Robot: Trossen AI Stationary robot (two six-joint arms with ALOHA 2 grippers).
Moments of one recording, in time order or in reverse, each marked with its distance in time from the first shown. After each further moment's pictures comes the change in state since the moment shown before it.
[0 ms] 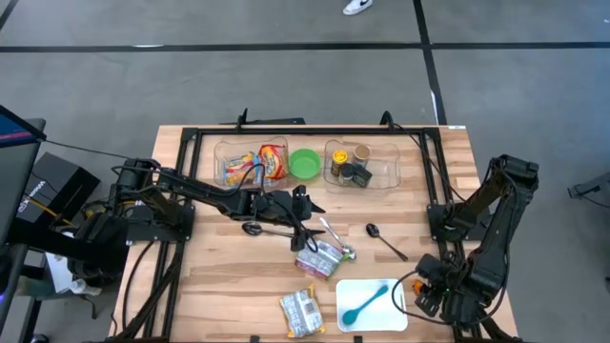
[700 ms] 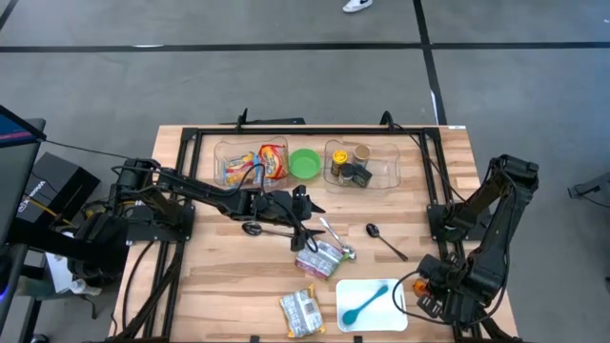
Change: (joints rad) left arm 0.000 0.000 0.000 0.000 0.004 0.000; right arm 0.000 0.000 0.000 -0.003 -0.085 0.009
